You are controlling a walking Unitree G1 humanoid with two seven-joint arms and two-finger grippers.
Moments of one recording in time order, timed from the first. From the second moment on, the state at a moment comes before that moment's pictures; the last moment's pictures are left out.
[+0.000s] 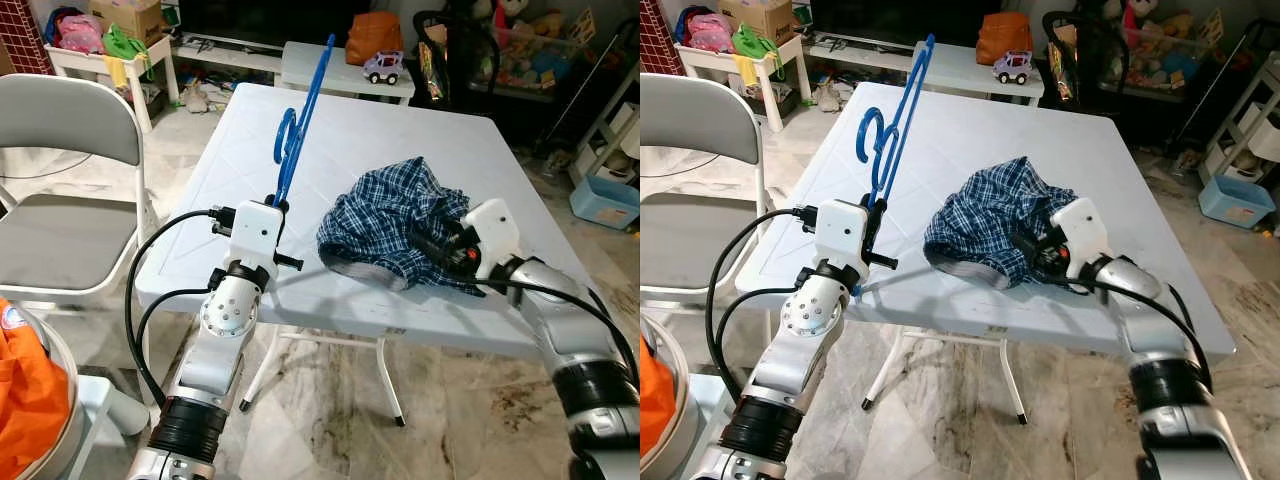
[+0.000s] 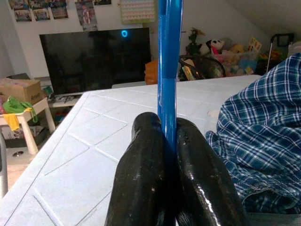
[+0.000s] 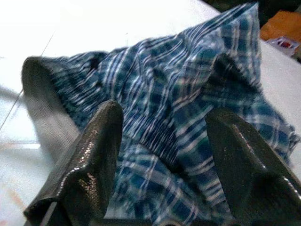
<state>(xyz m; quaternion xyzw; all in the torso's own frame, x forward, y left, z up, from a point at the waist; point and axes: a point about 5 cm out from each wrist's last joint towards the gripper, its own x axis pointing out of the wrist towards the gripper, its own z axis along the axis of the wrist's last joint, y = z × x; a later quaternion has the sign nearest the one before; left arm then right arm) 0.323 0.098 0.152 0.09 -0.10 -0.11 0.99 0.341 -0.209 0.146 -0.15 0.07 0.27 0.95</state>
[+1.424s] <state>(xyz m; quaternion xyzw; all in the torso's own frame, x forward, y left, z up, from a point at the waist) 0.313 0.106 0.154 0.09 -0.10 -0.11 0.98 0.384 -0.140 0.120 0.09 0.11 0.14 0.98</state>
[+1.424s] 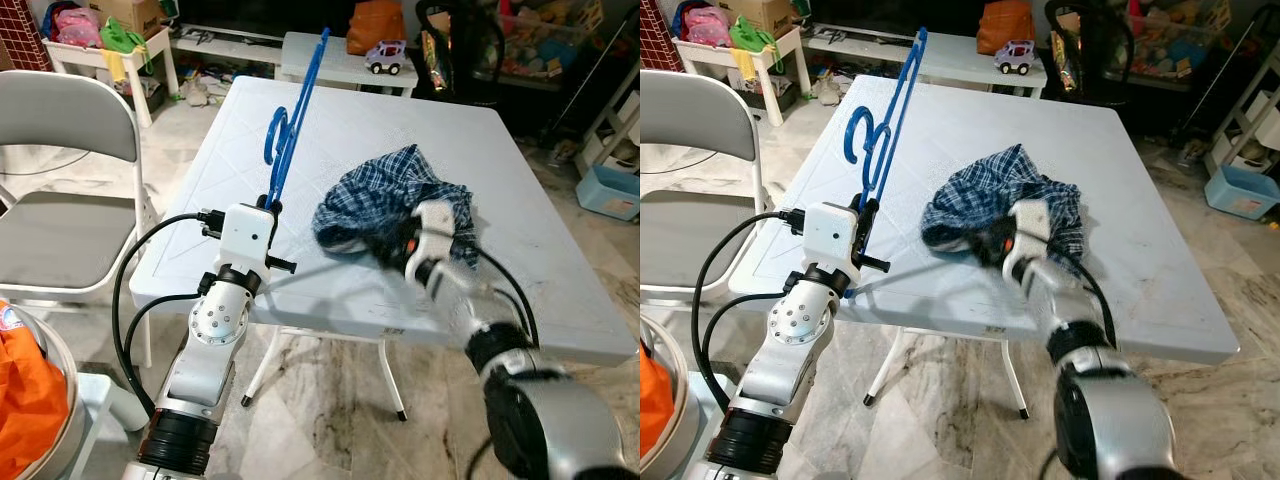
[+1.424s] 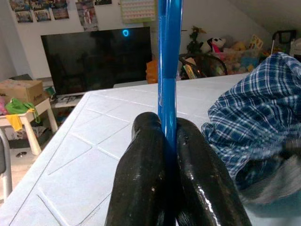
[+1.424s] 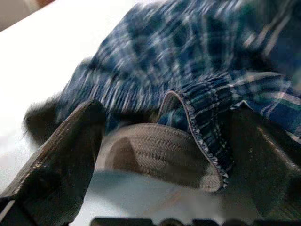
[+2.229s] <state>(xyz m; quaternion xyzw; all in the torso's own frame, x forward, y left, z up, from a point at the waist) 0.320 0.097 0.154 0.10 -0.10 -0.13 0.98 0.362 -0.189 0.110 -0.01 0.02 0.11 0.99</state>
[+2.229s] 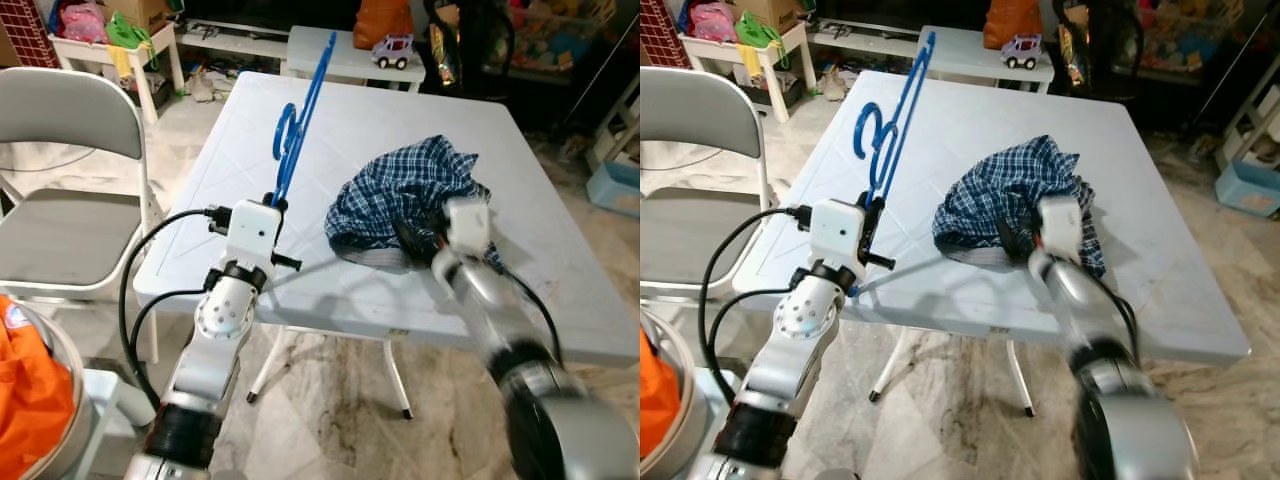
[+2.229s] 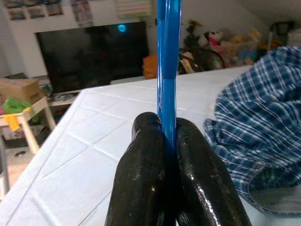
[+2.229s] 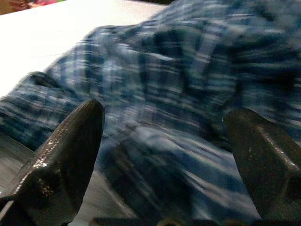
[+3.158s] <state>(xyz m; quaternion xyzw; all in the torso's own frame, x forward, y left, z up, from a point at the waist) 0.339 0.104 0.161 0.09 -0.08 -0.15 0.98 0.241 -0.188 0.098 -0.03 -0.04 -0.02 1.00</state>
